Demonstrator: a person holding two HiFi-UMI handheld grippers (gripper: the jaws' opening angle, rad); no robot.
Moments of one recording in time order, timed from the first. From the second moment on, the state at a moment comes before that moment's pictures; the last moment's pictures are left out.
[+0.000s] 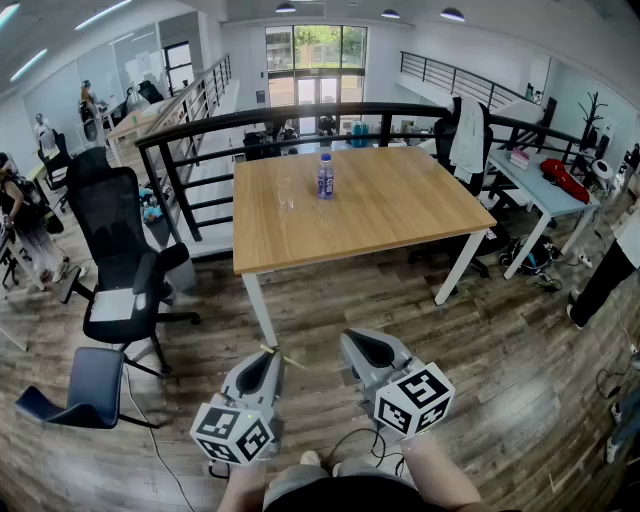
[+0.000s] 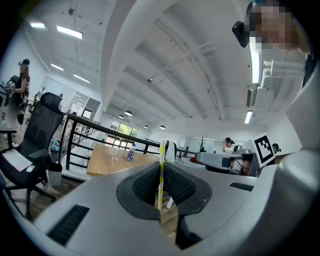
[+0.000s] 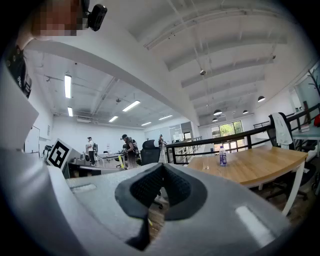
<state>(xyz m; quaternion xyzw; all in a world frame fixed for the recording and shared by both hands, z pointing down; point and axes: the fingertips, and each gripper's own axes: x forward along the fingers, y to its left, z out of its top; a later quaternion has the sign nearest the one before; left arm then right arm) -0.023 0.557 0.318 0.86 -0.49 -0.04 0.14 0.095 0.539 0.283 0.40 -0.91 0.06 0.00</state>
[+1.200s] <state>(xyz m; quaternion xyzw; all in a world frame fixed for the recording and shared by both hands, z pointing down) -0.089 0.501 0.346 0.88 -0.45 -0.02 0.13 0.031 0.501 0.323 0.43 -0.90 0.08 0.02</state>
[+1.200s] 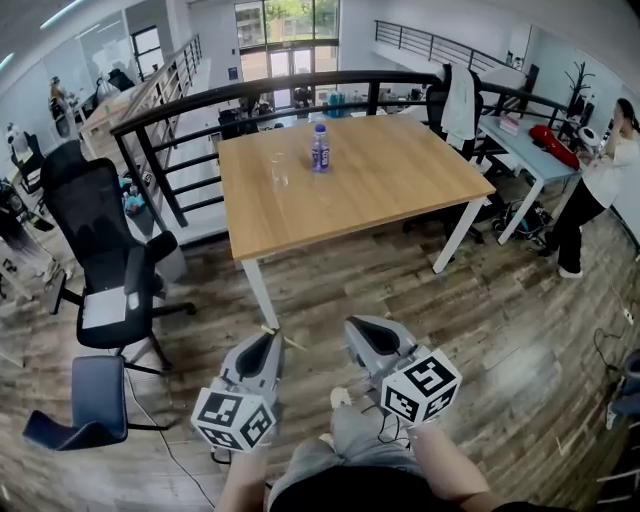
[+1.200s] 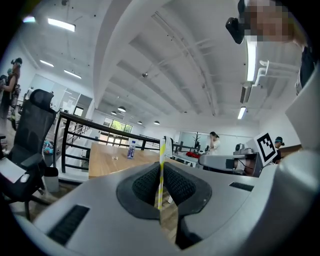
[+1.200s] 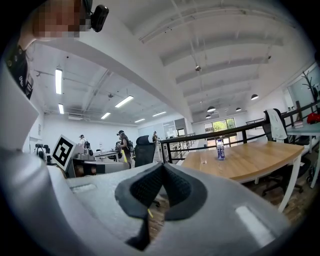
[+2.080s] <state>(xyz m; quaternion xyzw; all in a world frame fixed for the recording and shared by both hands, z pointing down) -0.078 0.272 0.352 0.86 -0.49 -0.03 0.15 0.057 0.243 0.327 0.40 -0.91 0.08 0.01</state>
